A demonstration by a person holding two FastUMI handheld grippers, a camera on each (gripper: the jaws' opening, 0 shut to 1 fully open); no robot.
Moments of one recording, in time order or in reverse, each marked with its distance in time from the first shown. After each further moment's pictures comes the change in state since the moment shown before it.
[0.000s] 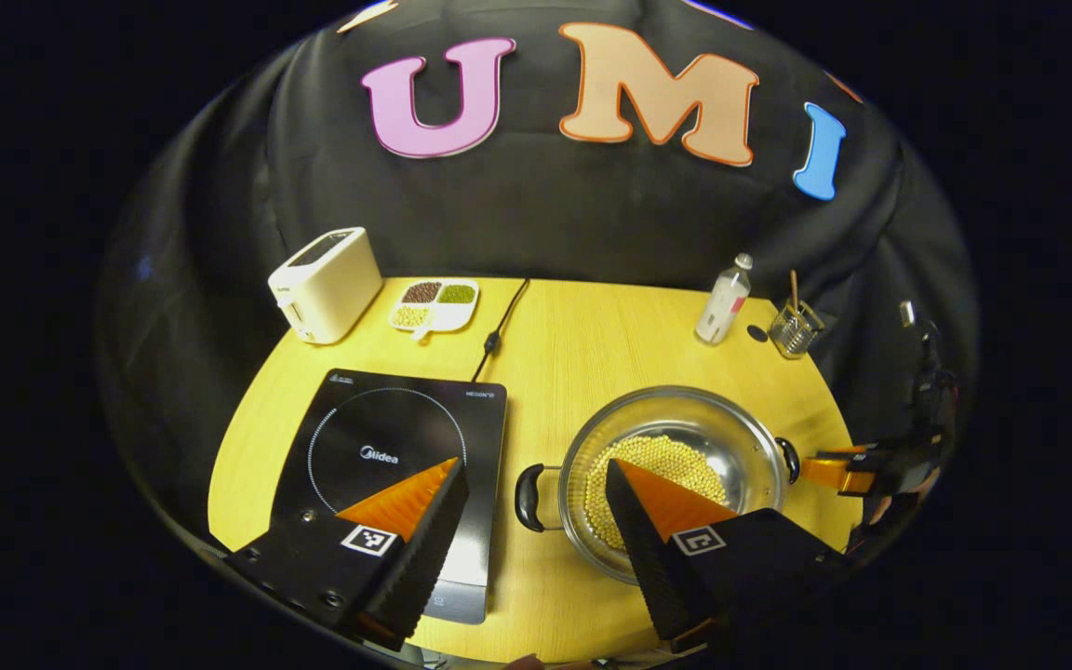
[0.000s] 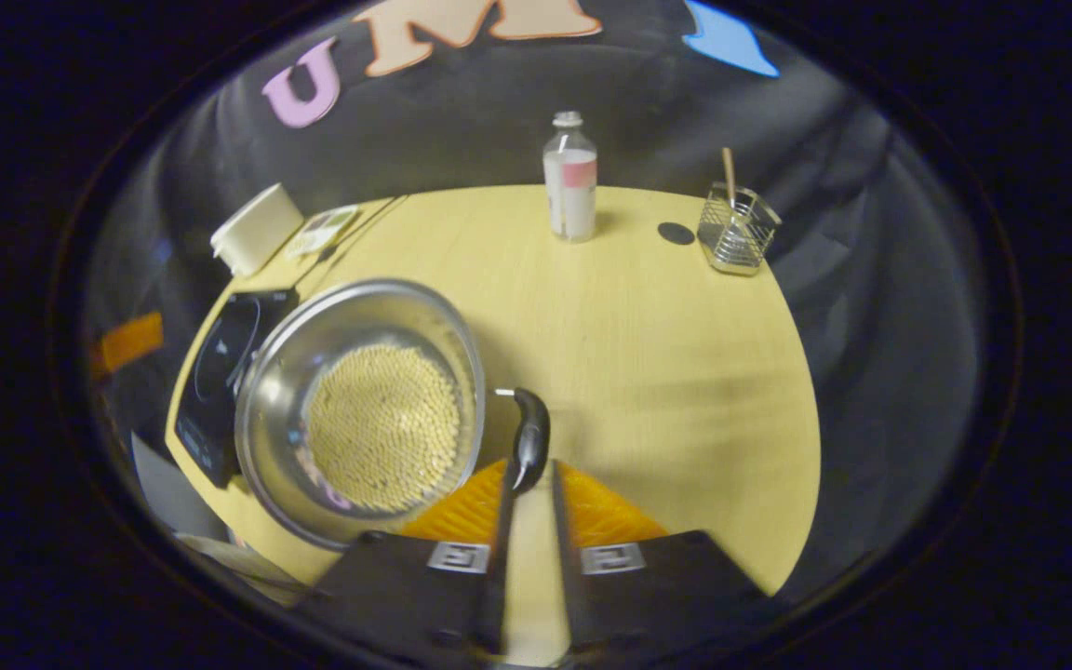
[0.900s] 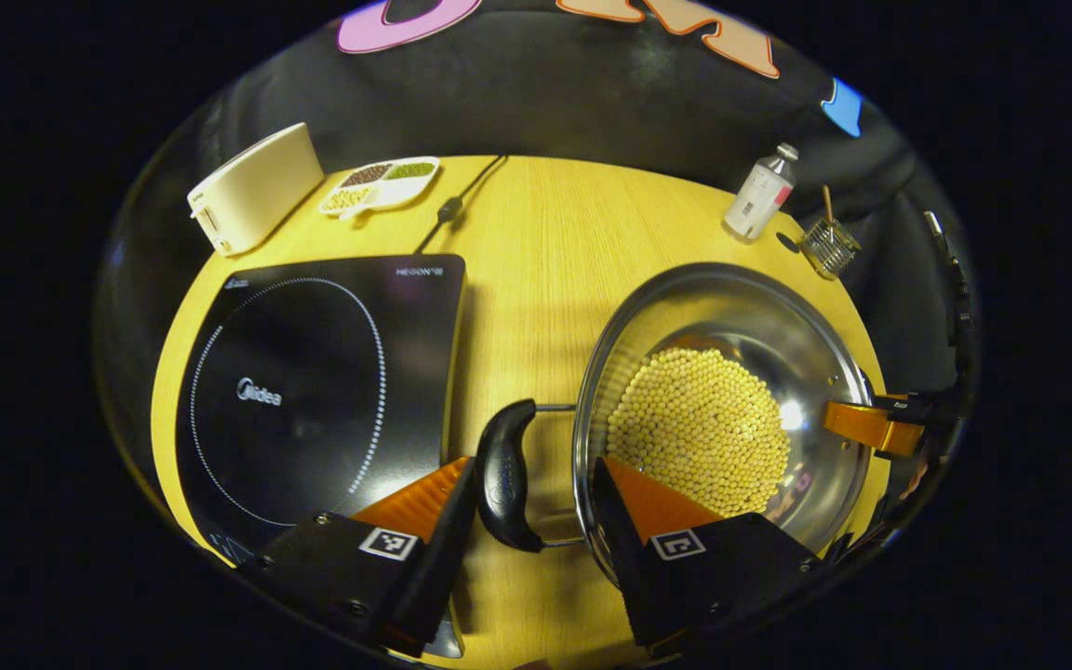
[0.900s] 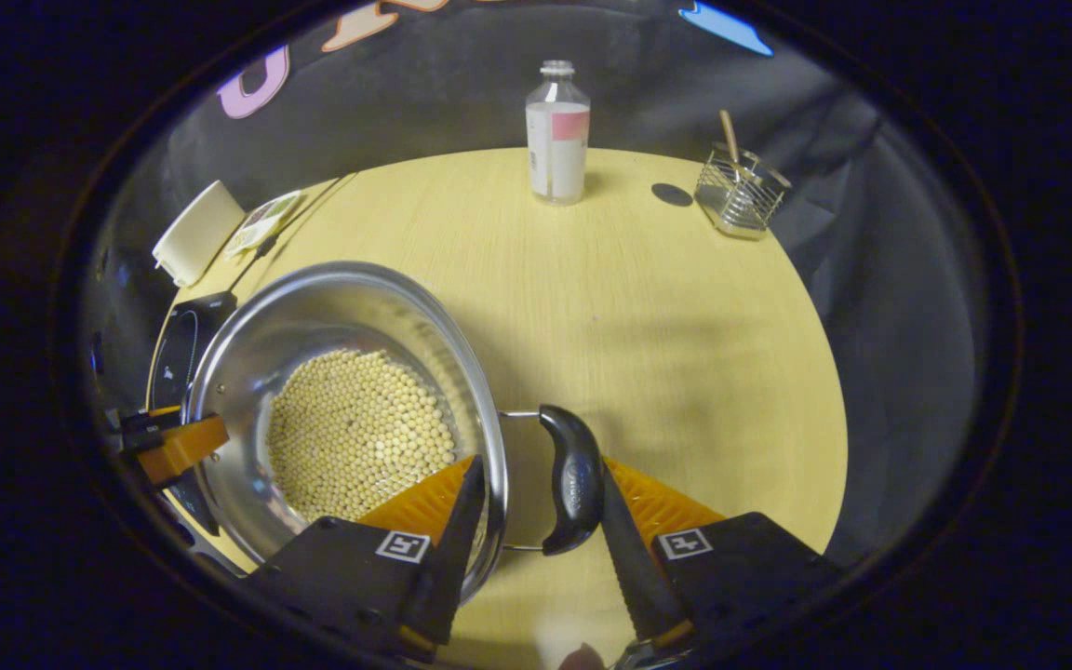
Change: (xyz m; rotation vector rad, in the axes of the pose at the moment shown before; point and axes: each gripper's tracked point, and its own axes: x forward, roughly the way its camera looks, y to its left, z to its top) left arm 0.105 -0.006 -0.100 -0.002 0.281 -0.074; right arm 0.060 0.014 -0.030 0.015 0.147 -0.125
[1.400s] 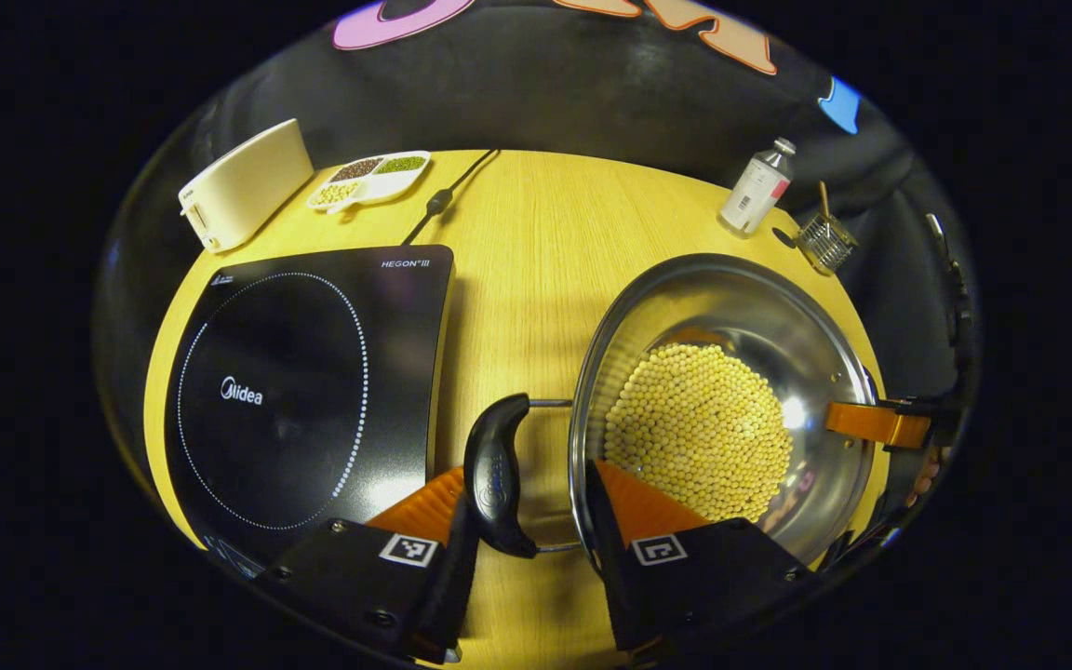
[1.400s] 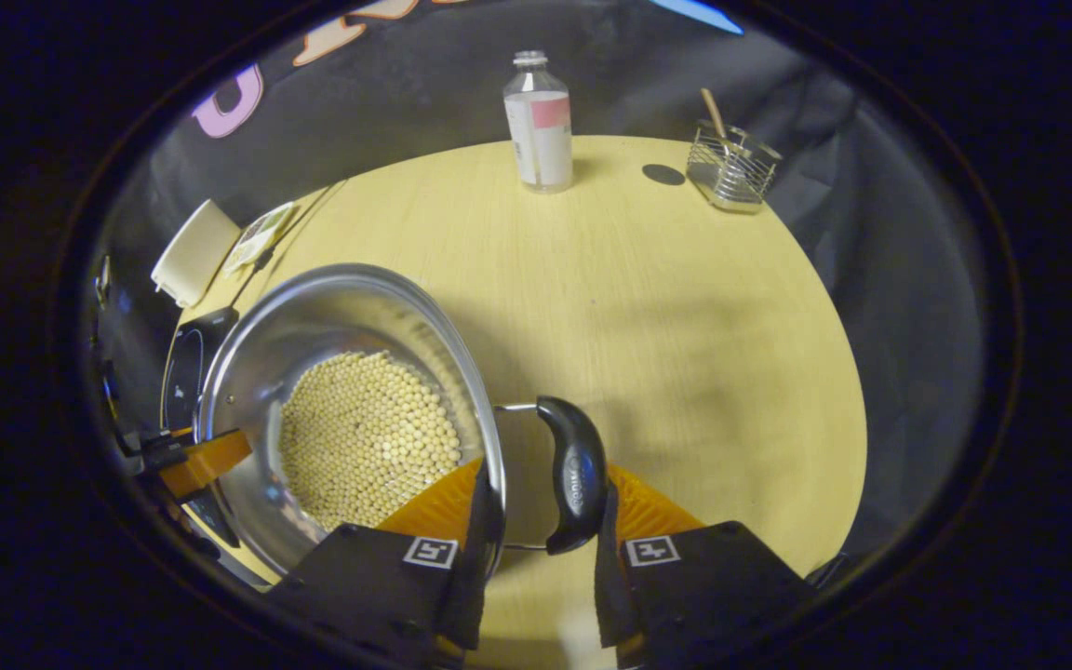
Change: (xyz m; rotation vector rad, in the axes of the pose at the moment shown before) left arm -0.002 -0.002 0.000 -0.018 0.021 -0.033; right arm -0.009 0.000 0.005 0.093 -0.009 0.040
